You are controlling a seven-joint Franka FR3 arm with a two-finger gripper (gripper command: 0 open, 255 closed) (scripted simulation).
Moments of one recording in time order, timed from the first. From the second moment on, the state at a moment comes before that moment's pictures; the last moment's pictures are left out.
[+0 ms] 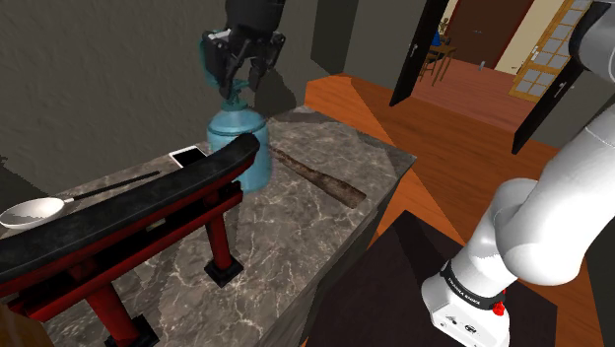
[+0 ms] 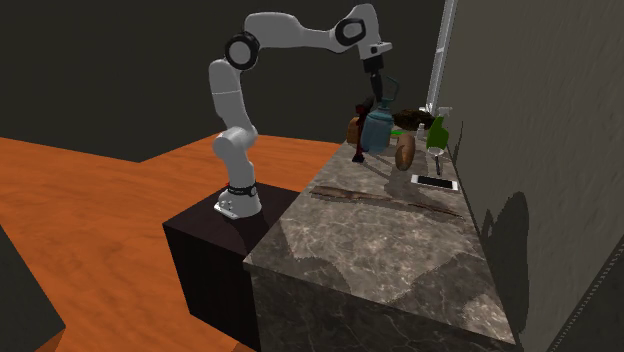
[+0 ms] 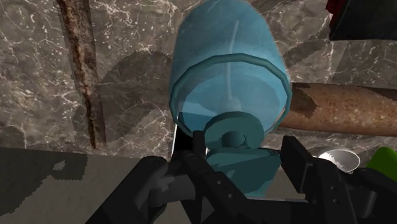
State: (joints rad) arm 0.25 -0.08 0.38 -1.68 -0.13 1.86 0.53
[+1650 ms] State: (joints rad) arm 0.60 0.51 0.50 -1.02 -0.47 1.66 0.90
